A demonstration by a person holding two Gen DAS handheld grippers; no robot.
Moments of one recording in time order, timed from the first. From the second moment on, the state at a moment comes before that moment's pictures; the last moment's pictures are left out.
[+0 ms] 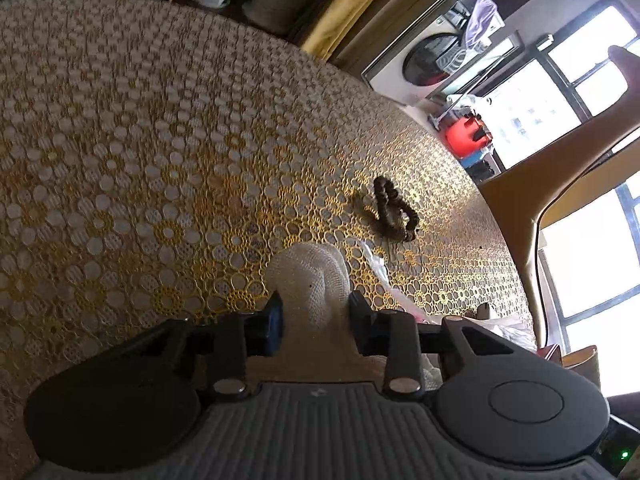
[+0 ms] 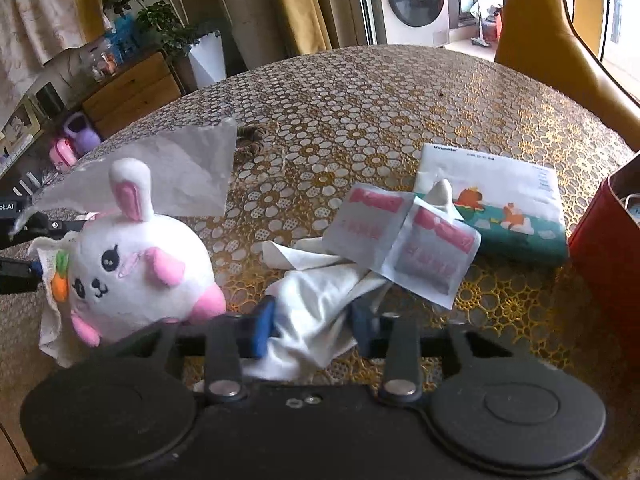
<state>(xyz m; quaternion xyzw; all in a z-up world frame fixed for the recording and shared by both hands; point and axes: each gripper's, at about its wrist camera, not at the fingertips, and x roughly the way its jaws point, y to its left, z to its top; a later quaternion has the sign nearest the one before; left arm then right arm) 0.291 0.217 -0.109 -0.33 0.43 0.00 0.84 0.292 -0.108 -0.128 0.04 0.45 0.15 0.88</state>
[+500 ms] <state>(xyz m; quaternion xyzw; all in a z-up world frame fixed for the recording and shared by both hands) 0.243 0.204 -0.066 -0.27 0.38 -0.01 0.88 0.248 -0.138 -0.082 0.06 0.38 0.20 0.90</state>
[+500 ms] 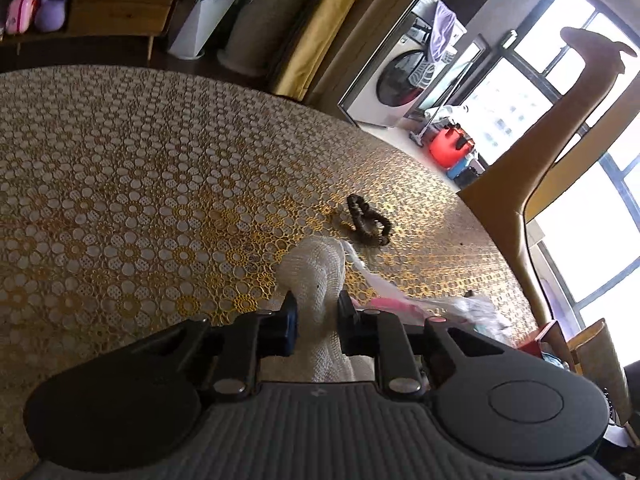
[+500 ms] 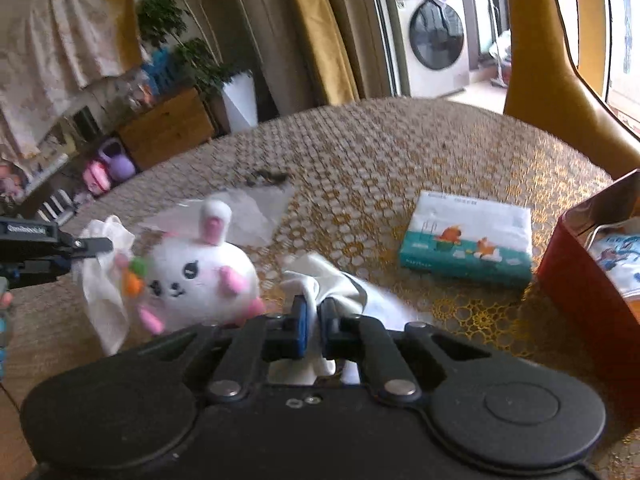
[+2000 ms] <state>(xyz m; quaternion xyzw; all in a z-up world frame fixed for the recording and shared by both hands) 0.225 -0.060 0.068 -0.12 0.35 -0.23 0.90 0.170 -0.311 0.034 0.08 0.26 0.19 0.94</state>
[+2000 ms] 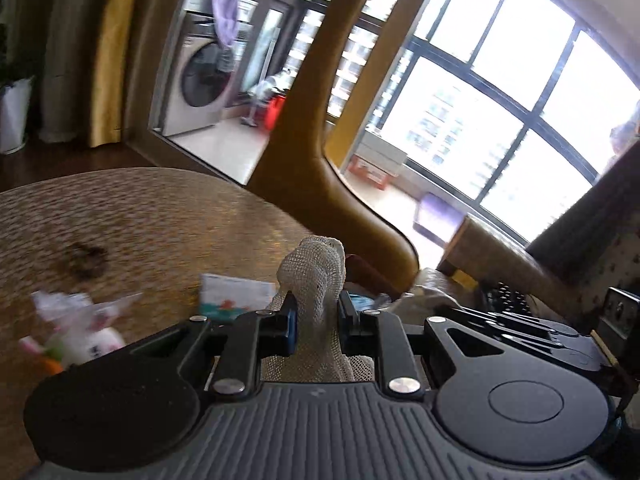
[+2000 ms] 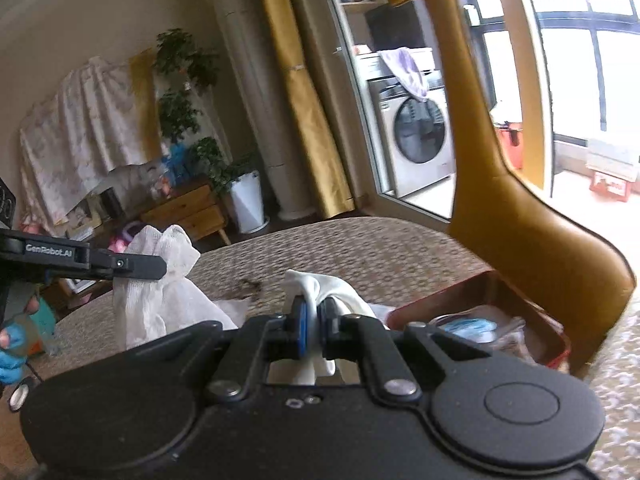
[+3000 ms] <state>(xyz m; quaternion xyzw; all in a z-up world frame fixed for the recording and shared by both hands) 0.343 -0.245 -0.005 -0.06 0.40 -0.27 0.88 0.253 -0.420 -0.055 0.12 0.32 0.09 0.94</state>
